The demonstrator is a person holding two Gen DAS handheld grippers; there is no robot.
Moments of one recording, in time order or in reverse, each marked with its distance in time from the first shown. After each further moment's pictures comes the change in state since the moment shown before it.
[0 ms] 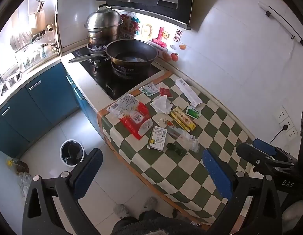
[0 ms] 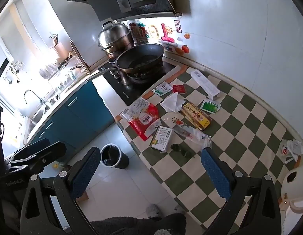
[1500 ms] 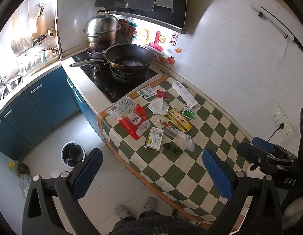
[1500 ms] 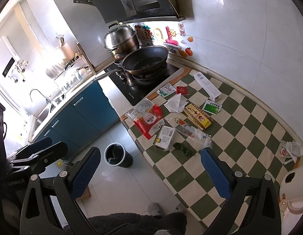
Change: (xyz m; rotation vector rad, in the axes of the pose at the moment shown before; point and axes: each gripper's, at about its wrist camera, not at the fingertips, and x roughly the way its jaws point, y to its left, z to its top) left arm -0.025 -0.014 -0.011 0.022 -0.022 0.011; right arm -0.032 0.008 -0.013 -0.008 -0.004 0.028
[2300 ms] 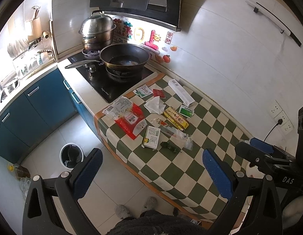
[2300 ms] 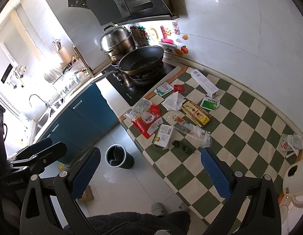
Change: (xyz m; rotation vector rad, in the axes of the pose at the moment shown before) left arm 0.002 -0.006 0.002 0.016 0.008 -0.022; right arm -0.006 0.002 -0.006 0.014 0.004 -0.001
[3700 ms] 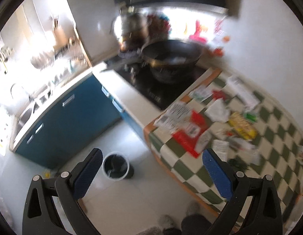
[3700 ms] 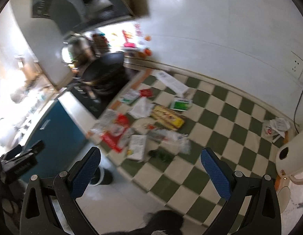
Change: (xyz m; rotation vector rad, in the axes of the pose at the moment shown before) left arm 0.137 0.076 0.049 0.033 0.052 0.388; right arm 0.089 -0.043 0.022 0.164 0.004 -0.283
